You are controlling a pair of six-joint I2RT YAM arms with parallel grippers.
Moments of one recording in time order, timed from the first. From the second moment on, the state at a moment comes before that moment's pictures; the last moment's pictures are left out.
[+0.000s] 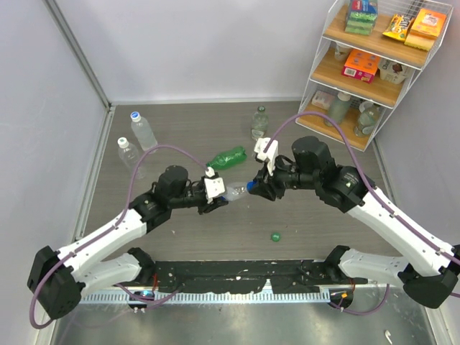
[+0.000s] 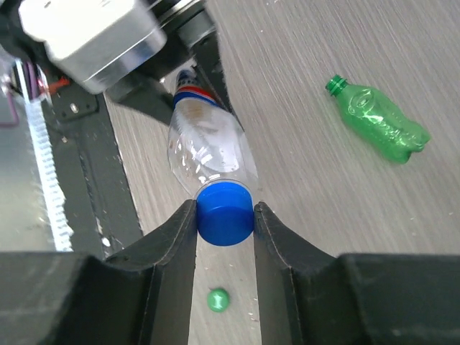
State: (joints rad) left arm -0.71 1.02 0.69 -0.13 0.55 0.42; right arm 0.78 1.06 1.21 -0.67 -0.39 -0.25
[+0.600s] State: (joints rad) left arm -0.94 0.97 0.57 0.18 0.03 0.26; right arm 0.74 1.07 1.21 -0.54 -0.21 0.34
